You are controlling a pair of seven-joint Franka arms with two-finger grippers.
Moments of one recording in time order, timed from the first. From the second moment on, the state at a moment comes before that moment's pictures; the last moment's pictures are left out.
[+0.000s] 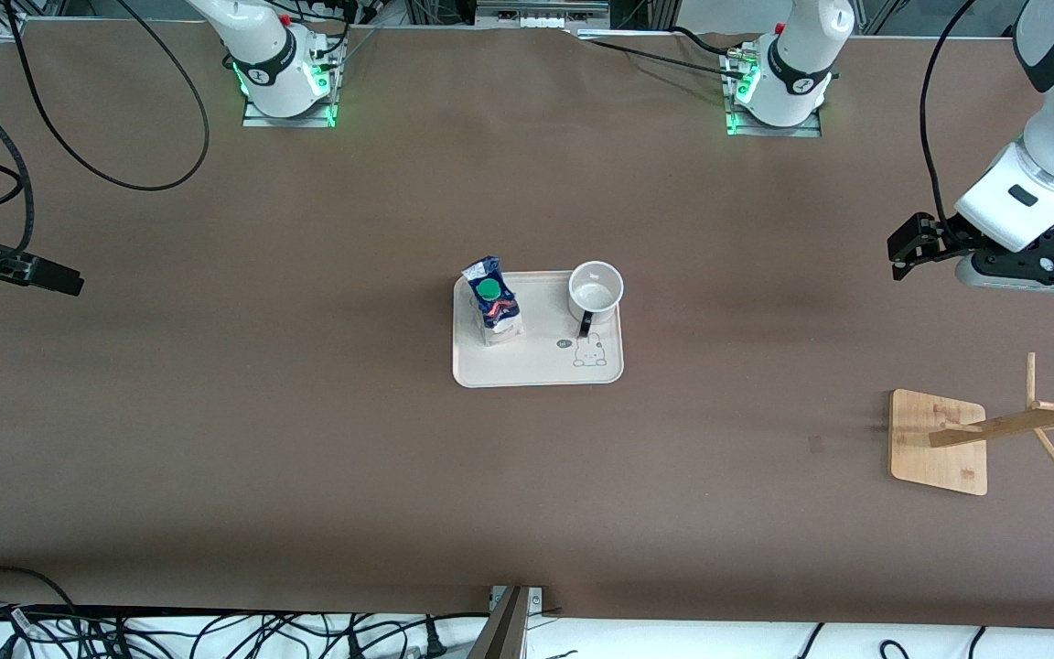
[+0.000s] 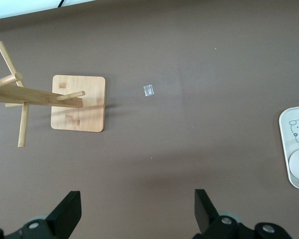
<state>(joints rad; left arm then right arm) -0.08 0.02 -0.01 -1.72 0.09 1.81 0.01 -0.03 0.30 0.03 -1.27 -0.11 1.44 0.21</state>
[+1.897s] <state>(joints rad) -0.08 0.02 -0.01 -1.72 0.09 1.81 0.01 -0.04 0.30 0.04 -1.30 -0.02 1.52 0.00</state>
